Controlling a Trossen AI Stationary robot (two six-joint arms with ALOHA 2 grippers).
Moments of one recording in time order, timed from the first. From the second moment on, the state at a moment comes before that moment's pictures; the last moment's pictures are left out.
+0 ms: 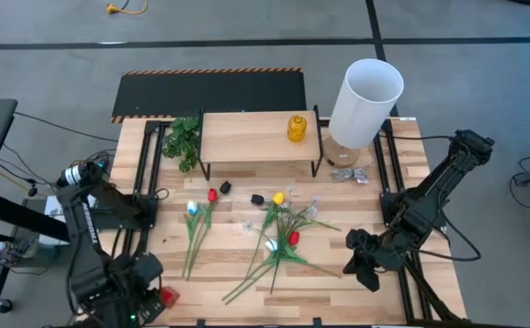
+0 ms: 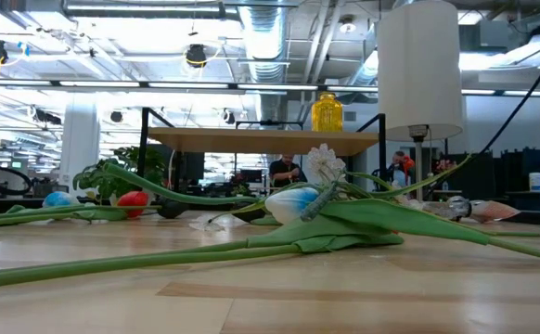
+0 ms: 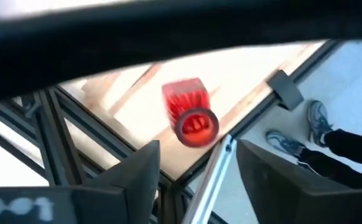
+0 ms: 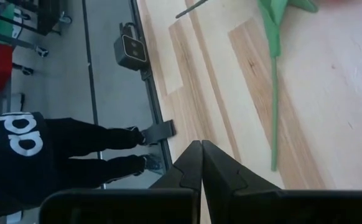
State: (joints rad) left arm -1.13 1.57 1.47 -1.36 -0.08 -1.94; right arm 0.85 1.13 0.74 -0.40 0.17 1.18
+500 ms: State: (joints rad) left arm -1.07 1.57 1.29 -1.15 0.05 -1.88; right arm 0.85 1.13 0.74 -0.38 0.19 1.18
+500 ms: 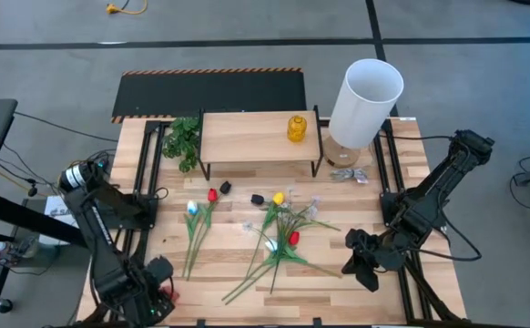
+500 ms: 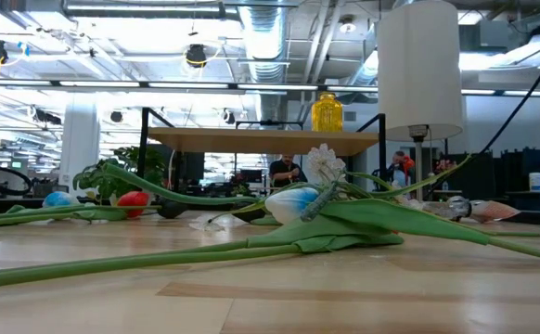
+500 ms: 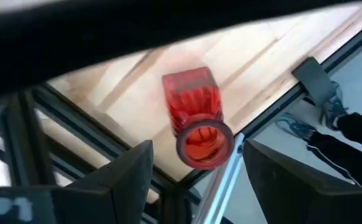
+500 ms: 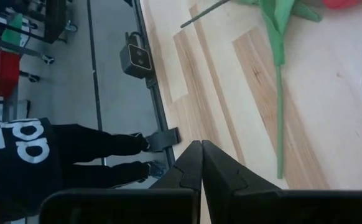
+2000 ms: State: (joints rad) left arm -1.07 1.57 1.15 -0.94 0.09 -1.89; right arm 0.85 1.13 0.74 -0.38 0.19 1.17
